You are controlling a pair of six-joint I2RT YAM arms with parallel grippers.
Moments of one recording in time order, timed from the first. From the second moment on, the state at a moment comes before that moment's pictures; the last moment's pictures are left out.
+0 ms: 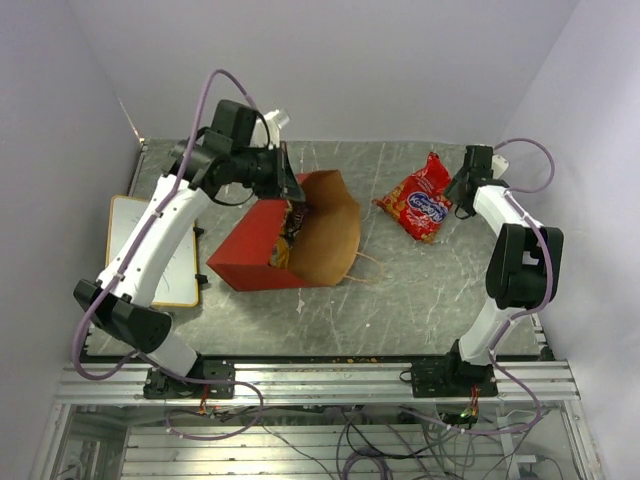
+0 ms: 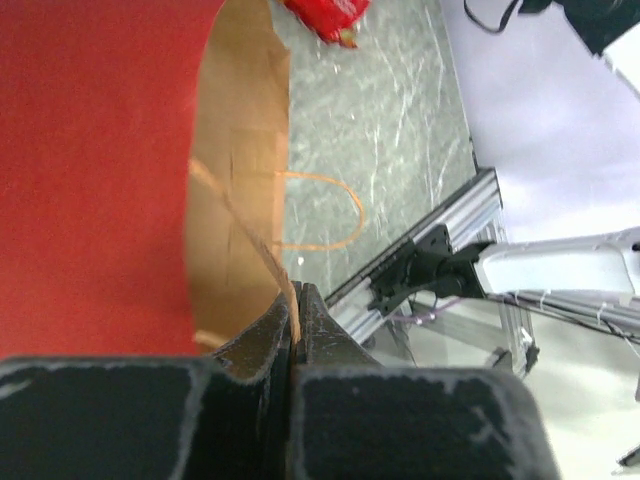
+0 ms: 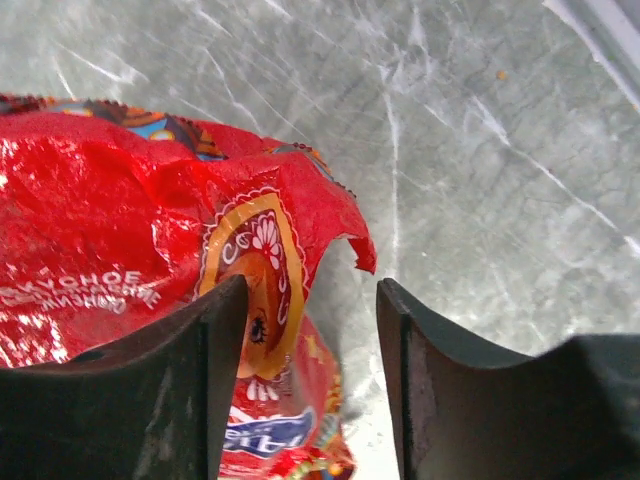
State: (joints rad) left arm -0.46 1.57 1.88 -1.02 0.45 -0.47; right arm -0.09 1.82 1.33 -0.32 0.27 0.55
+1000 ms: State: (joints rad) left arm -0.66 1.24 1.30 -0.69 0.39 -0.86; right arm 0.26 1.18 0.94 -0.32 -0.17 0.38
